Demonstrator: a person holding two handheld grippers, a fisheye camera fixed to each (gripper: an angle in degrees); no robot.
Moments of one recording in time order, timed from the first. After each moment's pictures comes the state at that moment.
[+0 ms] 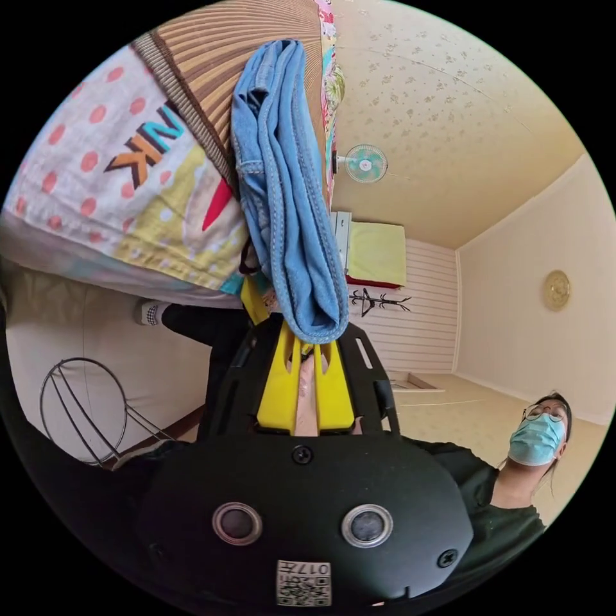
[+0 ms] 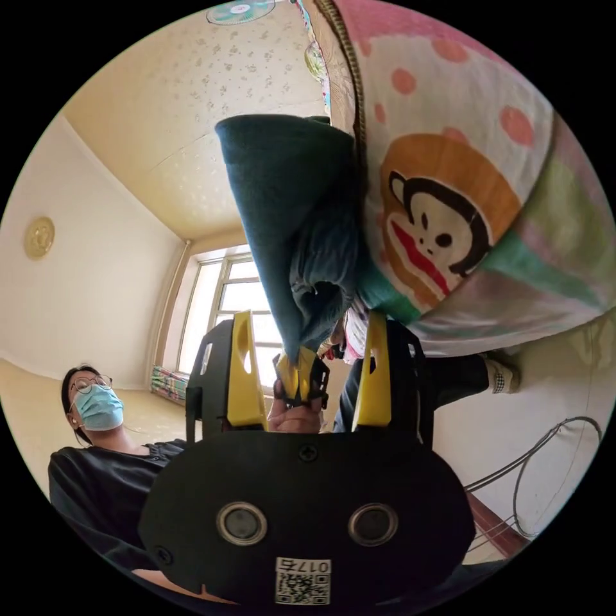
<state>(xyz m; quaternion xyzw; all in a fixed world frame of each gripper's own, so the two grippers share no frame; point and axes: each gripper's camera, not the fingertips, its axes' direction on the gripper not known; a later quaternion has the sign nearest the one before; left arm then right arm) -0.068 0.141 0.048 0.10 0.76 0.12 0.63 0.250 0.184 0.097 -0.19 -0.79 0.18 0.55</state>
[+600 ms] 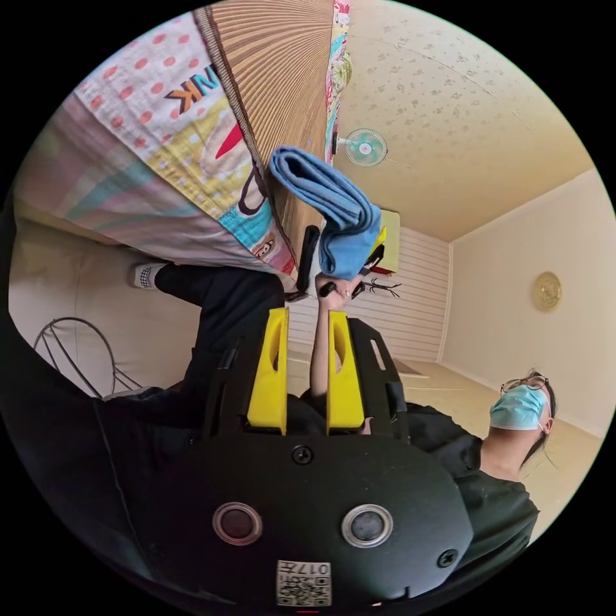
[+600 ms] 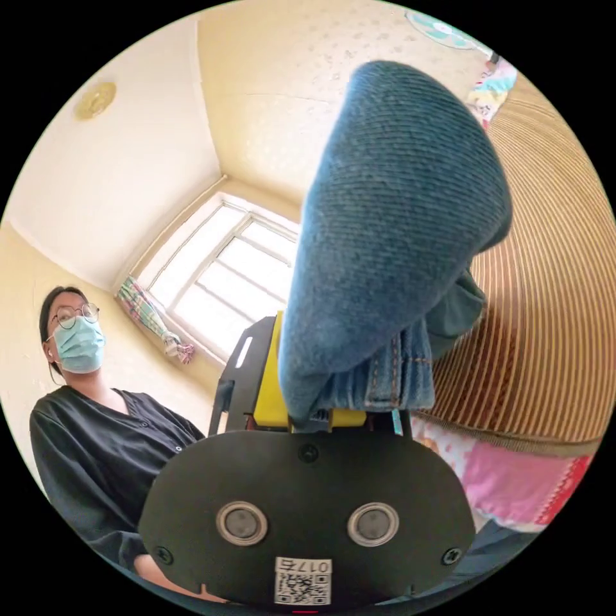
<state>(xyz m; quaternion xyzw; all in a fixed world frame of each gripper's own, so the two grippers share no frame) -0.126 0.191 0.063 0.06 0.78 0.11 0.62 0.344 -0.009 -0.014 -0.01 -0.76 -0.06 0.65</state>
